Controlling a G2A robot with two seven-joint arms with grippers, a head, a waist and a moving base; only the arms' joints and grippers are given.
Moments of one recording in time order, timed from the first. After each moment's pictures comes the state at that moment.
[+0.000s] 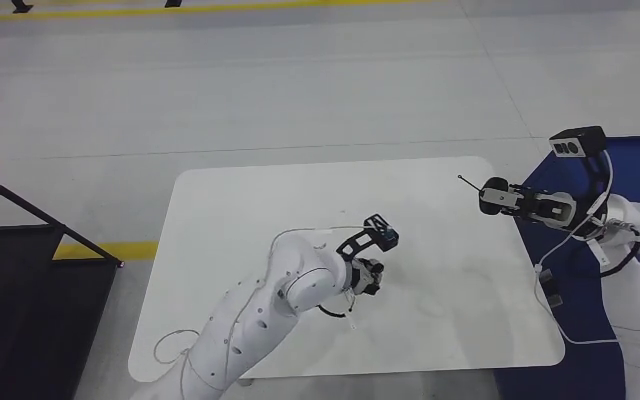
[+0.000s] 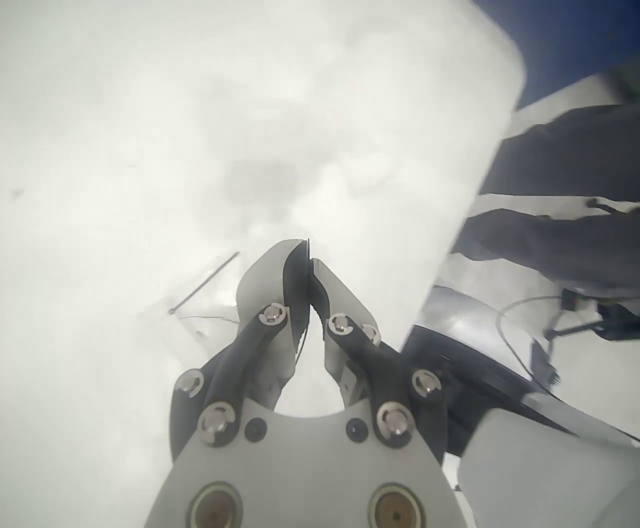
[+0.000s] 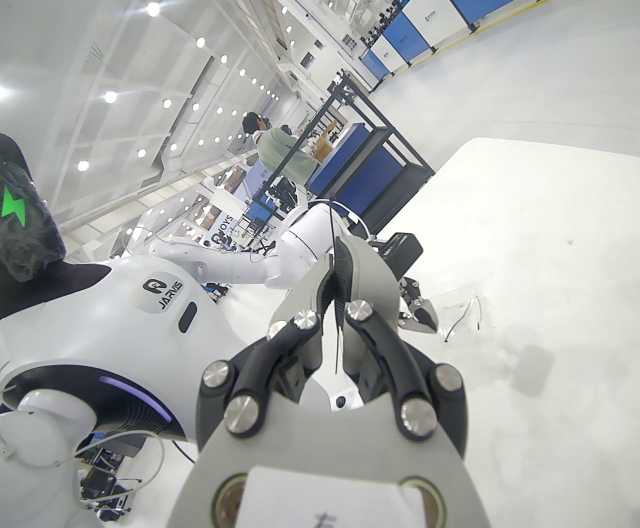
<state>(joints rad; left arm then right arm) 0.86 -1.45 -0.77 -1.60 0.93 -0.15 -1.17 -1.09 -0.91 1.75 -1.55 0.58 -0.37 1.44</state>
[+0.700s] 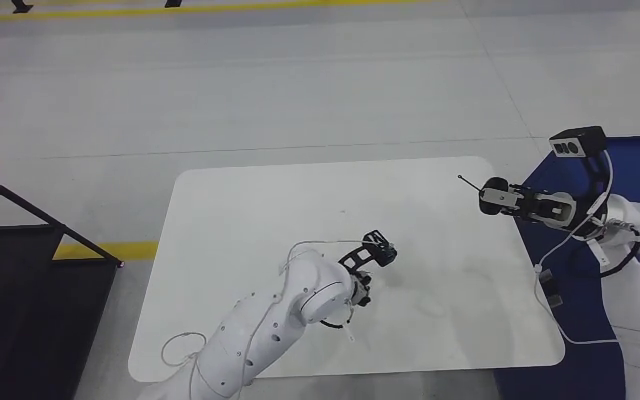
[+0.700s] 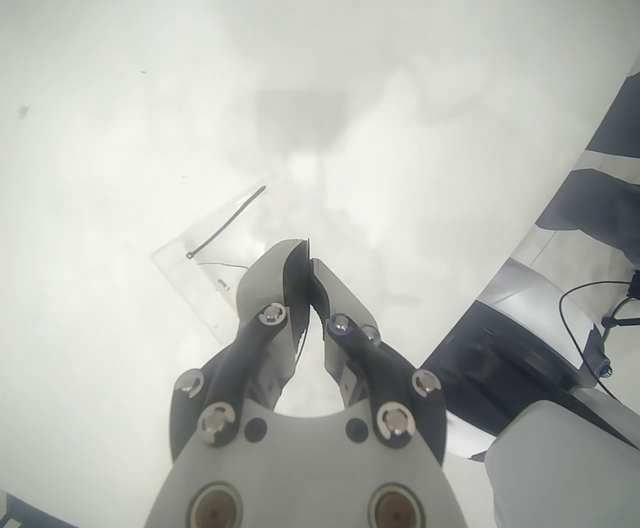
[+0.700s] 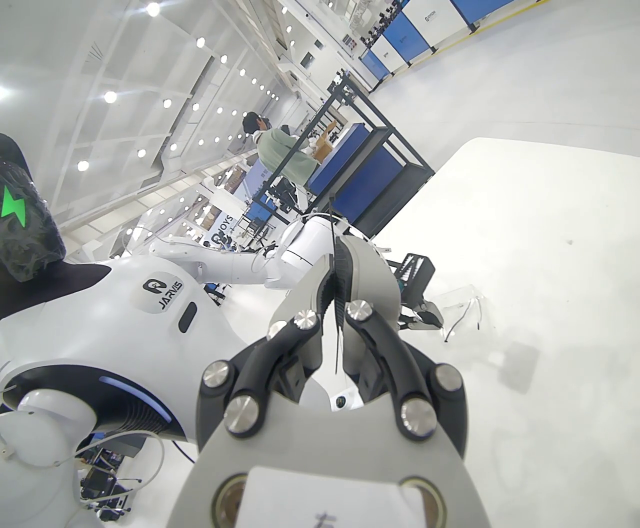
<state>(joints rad) 0.86 -1.46 -0.69 -1.59 1.02 -0.11 -1.26 -1.09 -0.91 1.75 -1.55 0.58 -0.37 1.44</state>
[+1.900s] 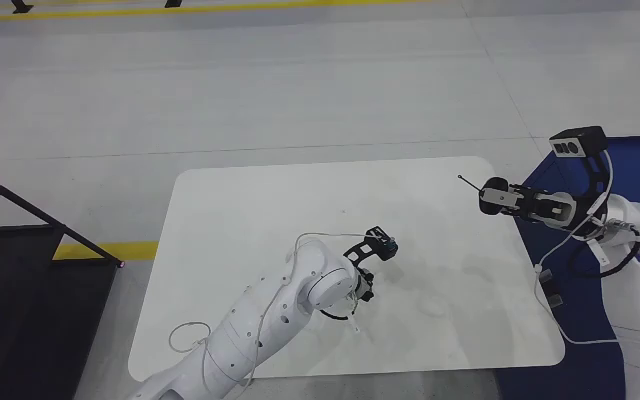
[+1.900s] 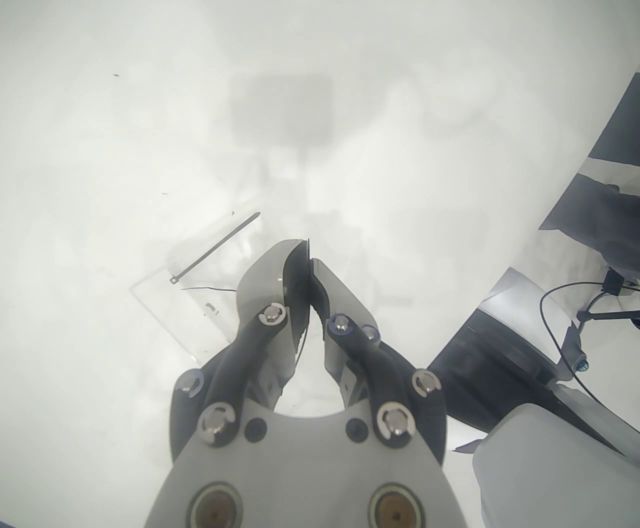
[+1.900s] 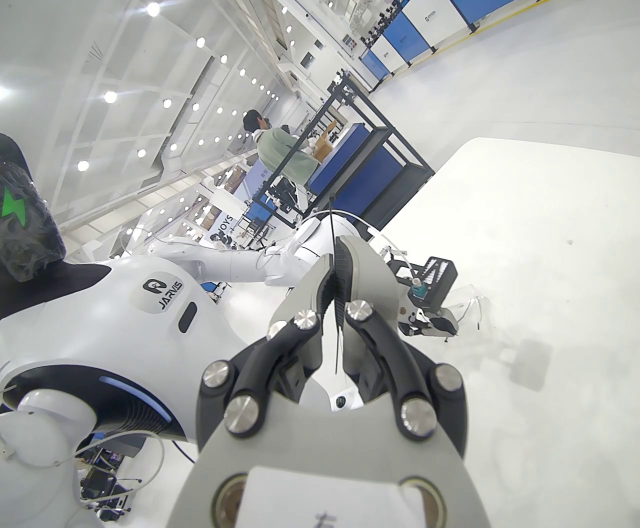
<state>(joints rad) 0.80 -1.49 -0.68 -1.45 0.95 -0.11 -1.26 -1.09 -0.91 1.75 -1.55 0.58 -0.37 1.44</state>
